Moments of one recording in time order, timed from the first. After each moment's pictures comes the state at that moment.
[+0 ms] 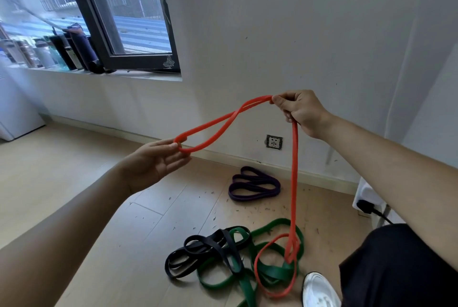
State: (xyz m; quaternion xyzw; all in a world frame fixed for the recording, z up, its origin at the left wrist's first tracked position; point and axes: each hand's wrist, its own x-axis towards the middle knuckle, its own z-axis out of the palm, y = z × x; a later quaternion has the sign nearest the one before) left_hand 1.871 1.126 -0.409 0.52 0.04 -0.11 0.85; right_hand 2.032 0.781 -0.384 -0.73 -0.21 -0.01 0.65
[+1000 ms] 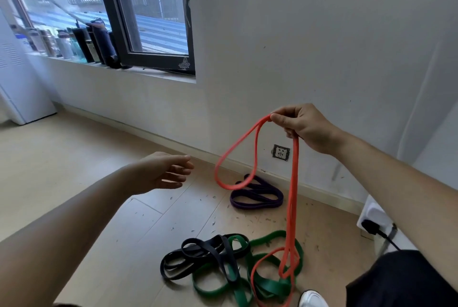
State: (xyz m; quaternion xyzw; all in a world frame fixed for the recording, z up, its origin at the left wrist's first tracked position) left_hand 1.869 1.137 -0.425 0.74 0.16 -0.13 0.64; right_hand 2.004 0.797 -0.367 -0.76 -0.31 0.06 0.57
